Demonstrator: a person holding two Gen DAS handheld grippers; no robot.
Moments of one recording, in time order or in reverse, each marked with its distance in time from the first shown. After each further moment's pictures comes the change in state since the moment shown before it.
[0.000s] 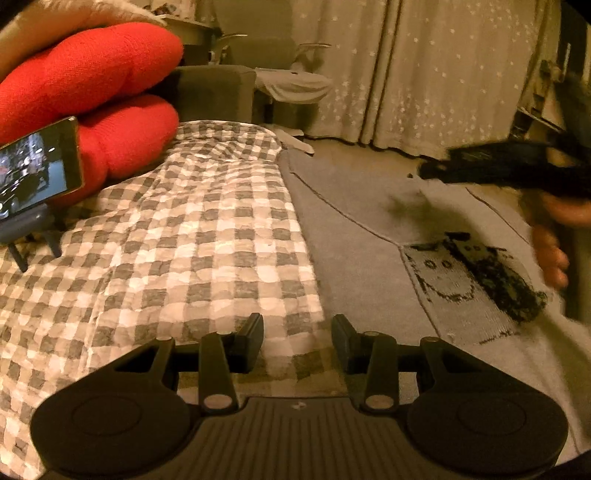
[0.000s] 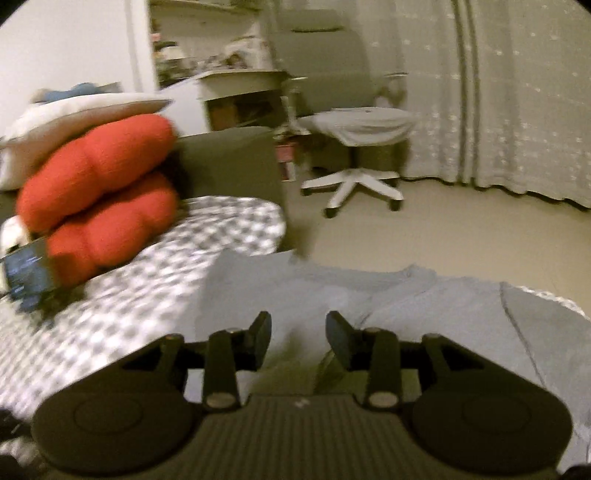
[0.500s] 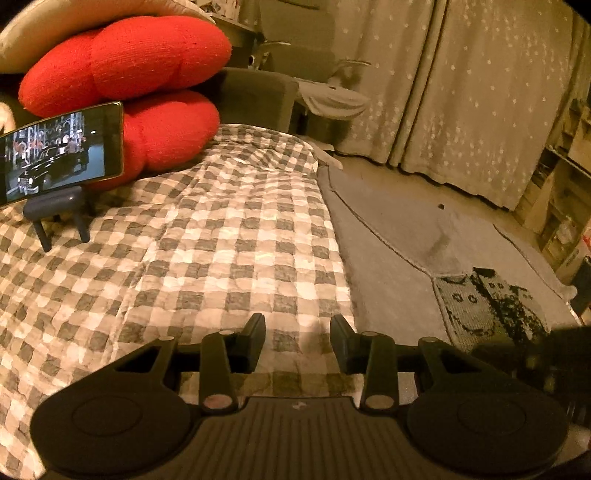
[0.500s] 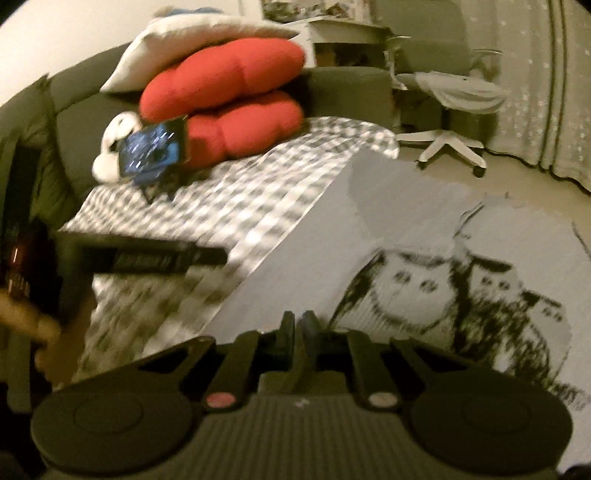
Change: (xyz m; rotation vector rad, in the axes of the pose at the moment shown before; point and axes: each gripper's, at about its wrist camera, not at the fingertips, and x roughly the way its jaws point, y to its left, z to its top) left arm -0.004 0.017 0.001 -0.102 -0.043 0.031; right arm -0.067 0.080 -0.090 -0.182 0.163 0.207
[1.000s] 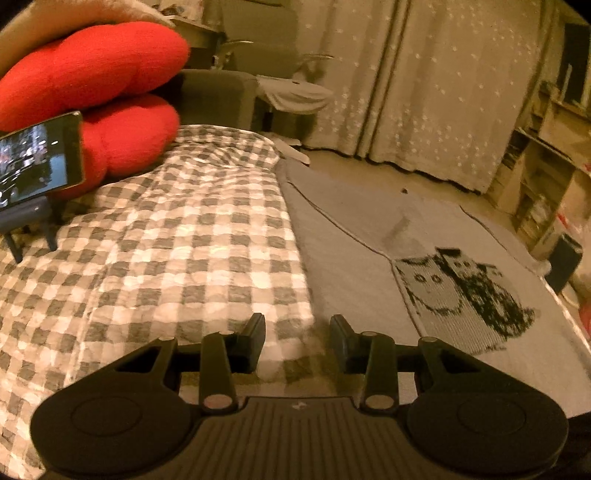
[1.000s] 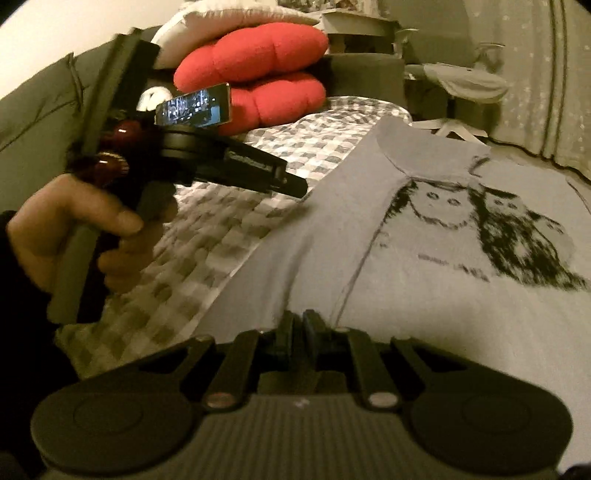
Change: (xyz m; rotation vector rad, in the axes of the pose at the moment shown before) left arm -0.003 -0.023 -0.007 0.096 0.022 -0.081; right arm -0.049 0.041 -0.072 0.011 0.014 0.010
